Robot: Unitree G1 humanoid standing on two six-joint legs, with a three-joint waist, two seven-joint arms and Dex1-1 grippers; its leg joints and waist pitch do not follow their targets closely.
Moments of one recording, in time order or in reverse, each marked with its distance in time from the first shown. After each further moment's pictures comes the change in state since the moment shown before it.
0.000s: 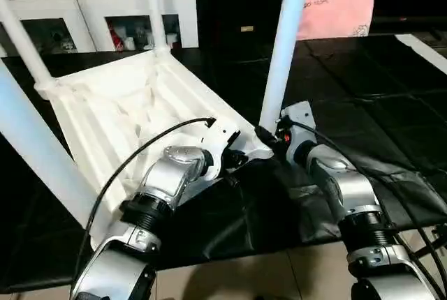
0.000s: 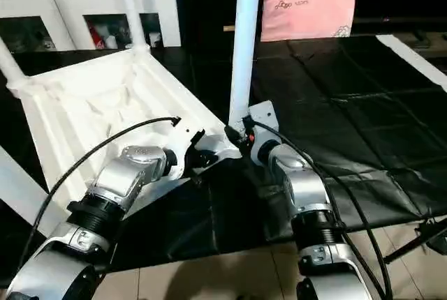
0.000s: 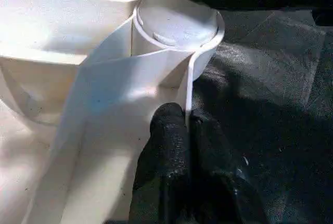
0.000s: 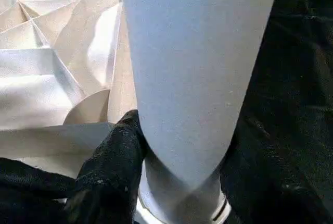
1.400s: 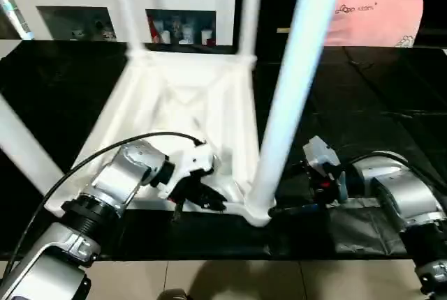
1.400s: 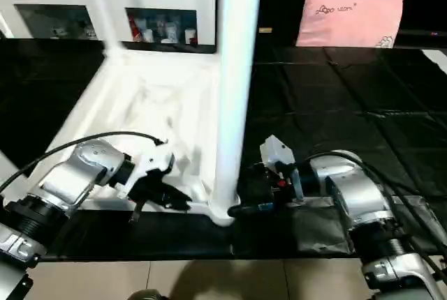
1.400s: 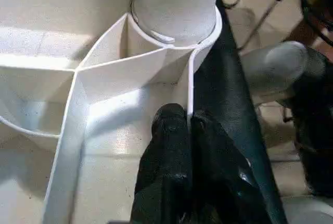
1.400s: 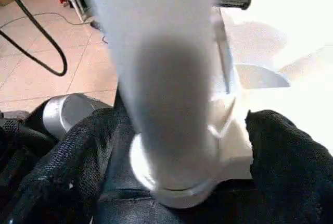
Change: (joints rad) left arm 0.054 0.377 -0.244 -0.167 -0.045 -0.250 -0.777; right arm 0.078 -0.406 0.201 -0.113 0.193 -0.088 1.011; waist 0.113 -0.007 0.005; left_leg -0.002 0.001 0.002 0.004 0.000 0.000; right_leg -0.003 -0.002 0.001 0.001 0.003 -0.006
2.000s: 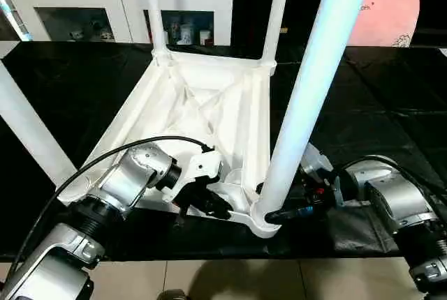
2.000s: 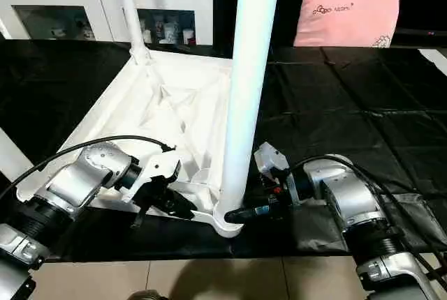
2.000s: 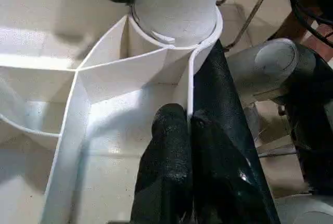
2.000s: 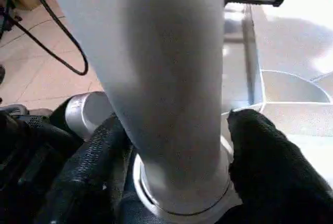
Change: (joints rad) left arm 0.000 -0.008 -0.015 0.002 0.003 -0.035 -0.005; right arm -0.003 0.019 0.039 0.024 0.005 0.002 0.056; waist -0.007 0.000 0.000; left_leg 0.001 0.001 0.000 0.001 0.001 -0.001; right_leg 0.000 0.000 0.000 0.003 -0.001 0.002
